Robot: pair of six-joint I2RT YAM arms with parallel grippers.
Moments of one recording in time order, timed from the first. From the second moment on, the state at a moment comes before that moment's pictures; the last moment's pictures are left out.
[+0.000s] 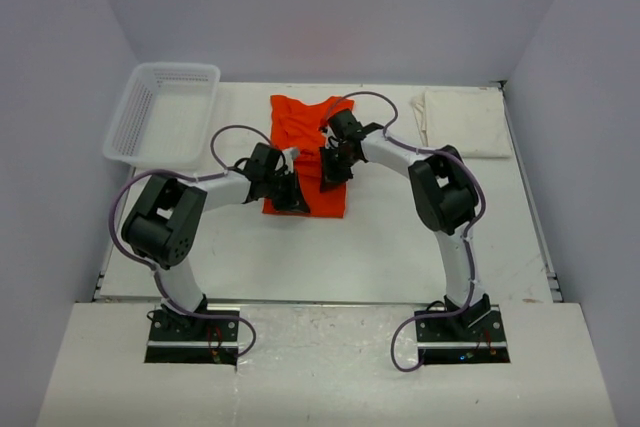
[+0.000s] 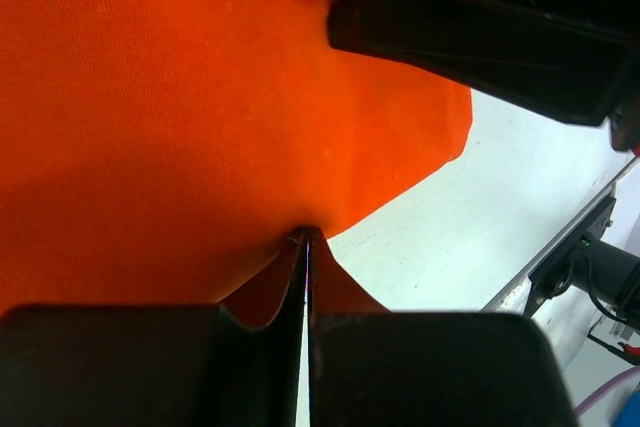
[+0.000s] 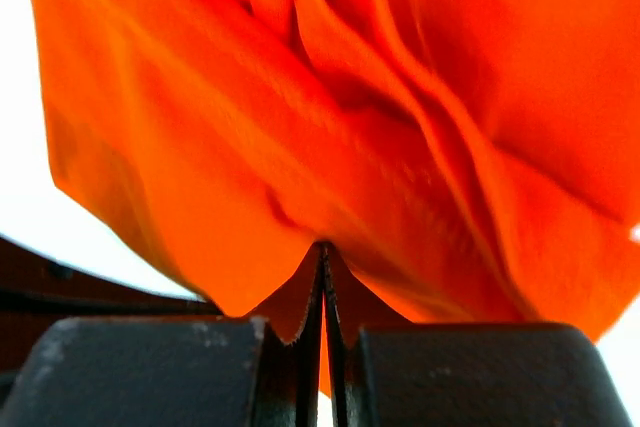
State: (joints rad) left arm -0.45 1.78 0.93 -0.12 0.49 -0.55; right arm 0.56 2.20 1.65 -0.60 -0.36 0.39
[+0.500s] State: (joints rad) left arm -0.45 1.78 0.85 -0.05 0.53 -0.57; right arm 0.52 2.47 2.17 -0.77 -0.34 0.41
